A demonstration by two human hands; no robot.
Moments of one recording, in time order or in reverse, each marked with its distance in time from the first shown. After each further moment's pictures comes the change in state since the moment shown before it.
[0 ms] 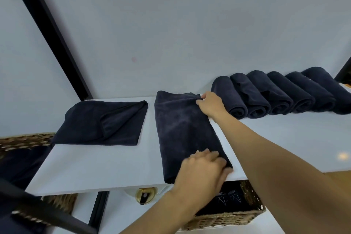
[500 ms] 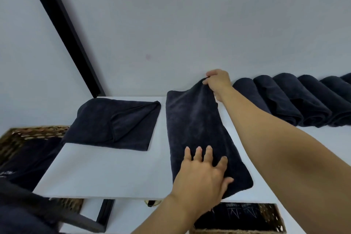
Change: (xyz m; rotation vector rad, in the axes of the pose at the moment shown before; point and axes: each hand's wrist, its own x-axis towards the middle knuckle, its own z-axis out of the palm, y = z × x) left_hand 0.007 -0.038 0.008 0.235 -0.225 -0.127; right_hand 0.084 -0.049 0.011 0.415 0.019 0.016
